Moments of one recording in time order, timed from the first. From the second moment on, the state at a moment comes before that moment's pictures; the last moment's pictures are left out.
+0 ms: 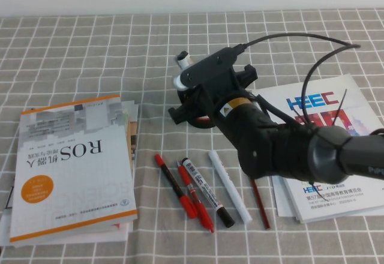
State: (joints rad) right arm 0.78 1.96 -1.19 0.51 -0.59 -0.54; left arm -0.07 -0.02 0.03 -0.06 0.38 0.07
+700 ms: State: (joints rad) right arm 0.78 2.12 -1.40 0.64 -0.59 -0.69; left arm -0.07 -0.02 0.03 -0.06 0.38 0.07
